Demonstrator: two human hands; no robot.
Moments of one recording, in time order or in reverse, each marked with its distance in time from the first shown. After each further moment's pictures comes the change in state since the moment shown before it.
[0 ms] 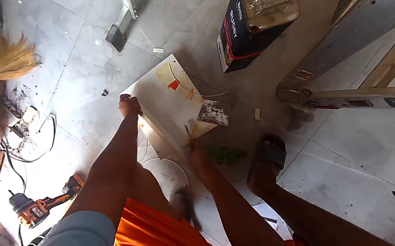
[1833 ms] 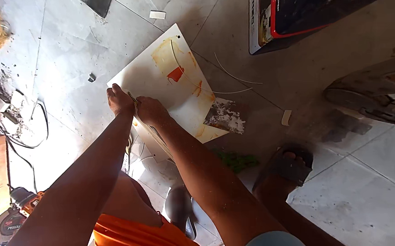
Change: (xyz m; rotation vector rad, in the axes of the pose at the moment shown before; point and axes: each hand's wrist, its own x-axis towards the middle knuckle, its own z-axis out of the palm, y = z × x) left_hand -0.005 0.023 0.020 0.047 0.149 -0.163; right_hand 0.129 -0.175 -0.020 0.004 -0.337 -0.442
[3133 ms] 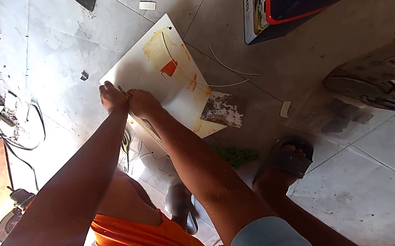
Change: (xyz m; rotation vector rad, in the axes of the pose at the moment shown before) left_hand -0.002 0.005 -0.002 0.124 0.001 0.023; right_hand 0.016 0.000 -0.002 0.019 0.016 -0.062
